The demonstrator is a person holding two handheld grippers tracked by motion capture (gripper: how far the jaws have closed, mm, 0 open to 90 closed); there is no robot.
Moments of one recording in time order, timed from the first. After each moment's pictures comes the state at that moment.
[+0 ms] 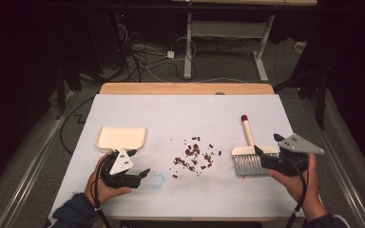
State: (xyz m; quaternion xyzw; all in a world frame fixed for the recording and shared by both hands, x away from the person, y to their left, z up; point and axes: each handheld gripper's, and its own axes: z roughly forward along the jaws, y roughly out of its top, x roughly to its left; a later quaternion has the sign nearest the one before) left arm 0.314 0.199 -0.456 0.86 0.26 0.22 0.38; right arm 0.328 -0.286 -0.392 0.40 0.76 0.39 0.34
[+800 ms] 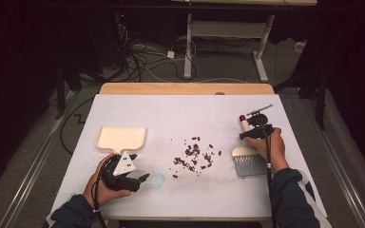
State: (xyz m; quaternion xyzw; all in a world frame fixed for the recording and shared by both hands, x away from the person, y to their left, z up) left arm 0.314 0.198 -0.465 0.88 0.26 0.20 0.35; right arm 0.480 -0.259 -0.448 0.54 0.81 0.19 0.15
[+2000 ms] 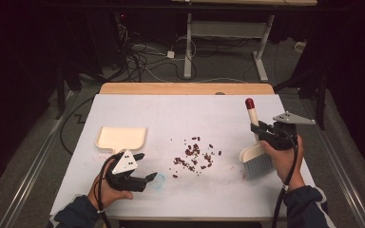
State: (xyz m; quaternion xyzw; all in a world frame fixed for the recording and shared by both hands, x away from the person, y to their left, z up) left arm 0.307 0.183 -0.445 0.86 0.26 0.17 0.41; right arm 0.393 -0.282 -0.388 0.45 0.73 0.44 0.25
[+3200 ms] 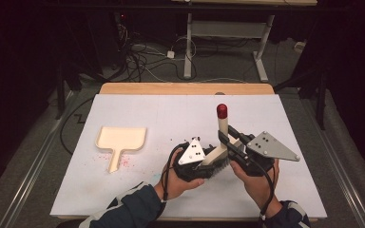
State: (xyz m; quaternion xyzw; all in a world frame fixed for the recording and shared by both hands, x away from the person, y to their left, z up) left arm 0.326 0.018 -0.408 0.81 0.17 0.12 0.55; right arm 0.298 -0.180 -0.346 0.30 0.70 0.56 0.33
